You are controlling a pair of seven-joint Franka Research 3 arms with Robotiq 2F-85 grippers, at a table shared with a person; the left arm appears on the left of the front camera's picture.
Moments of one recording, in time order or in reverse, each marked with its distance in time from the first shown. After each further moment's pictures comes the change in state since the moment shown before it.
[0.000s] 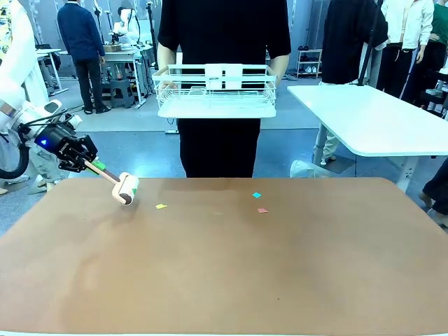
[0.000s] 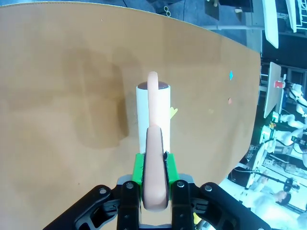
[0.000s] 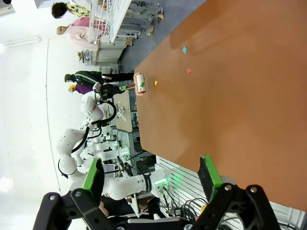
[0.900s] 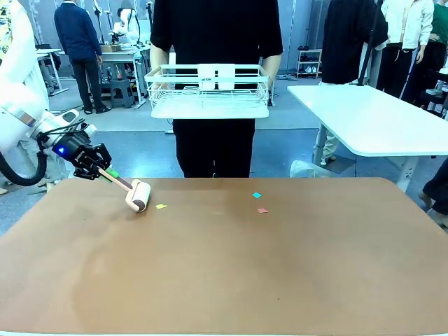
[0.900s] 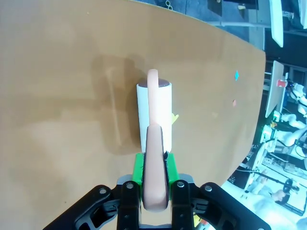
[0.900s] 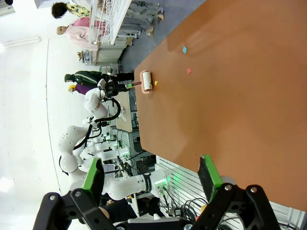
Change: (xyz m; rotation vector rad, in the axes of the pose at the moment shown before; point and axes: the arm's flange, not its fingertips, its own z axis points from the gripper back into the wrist) left arm 0.006 -0.007 -0.045 0.004 0.033 0.017; right arm 0.000 0.000 0.000 0.000 0.000 0.000
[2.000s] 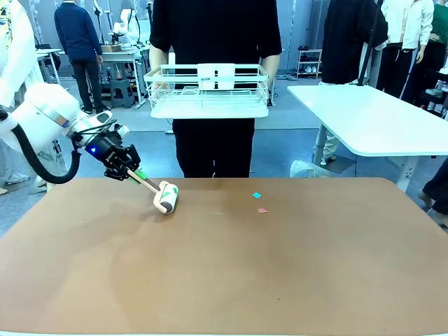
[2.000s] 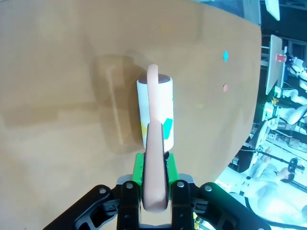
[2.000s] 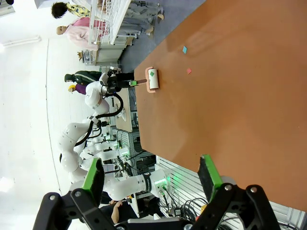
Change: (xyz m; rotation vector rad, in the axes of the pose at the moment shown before) left arm 0.011 -0.058 -0.064 -0.024 0.110 -0.088; right arm 0.000 0.000 0.000 0.000 0.000 0.000
